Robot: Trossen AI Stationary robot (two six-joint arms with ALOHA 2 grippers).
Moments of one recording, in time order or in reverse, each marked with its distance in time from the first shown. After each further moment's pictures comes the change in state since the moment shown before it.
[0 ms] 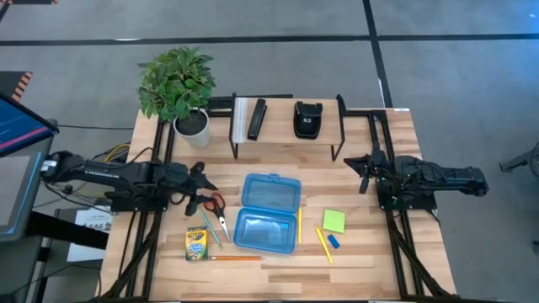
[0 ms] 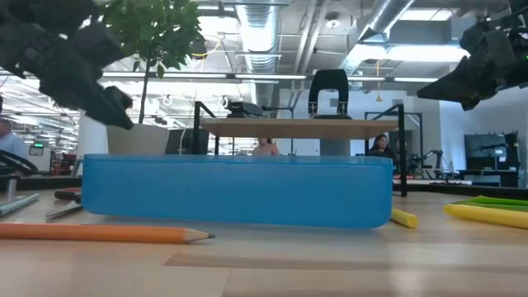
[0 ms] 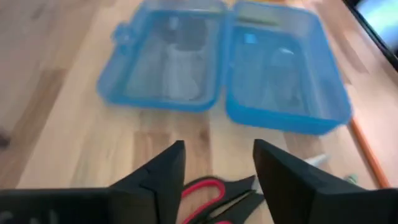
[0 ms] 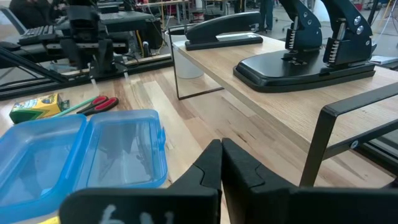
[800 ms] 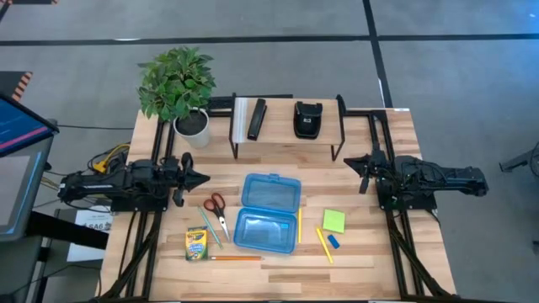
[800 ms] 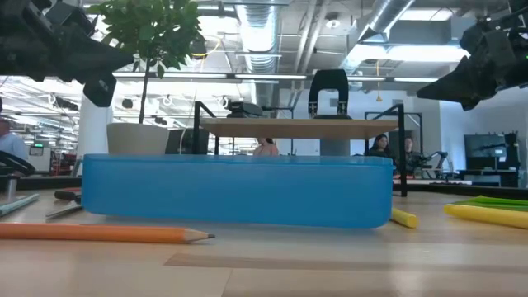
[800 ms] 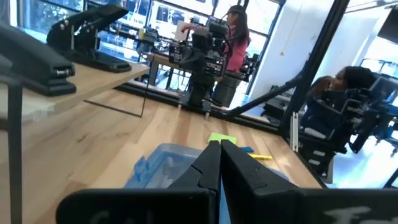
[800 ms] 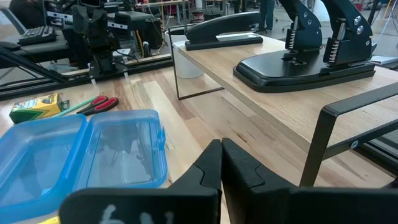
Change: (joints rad) left arm 0.095 -0.648 -0.242 0.233 -0.042 -0.203; right arm 0.000 0.000 0.000 0.000 0.000 0.000
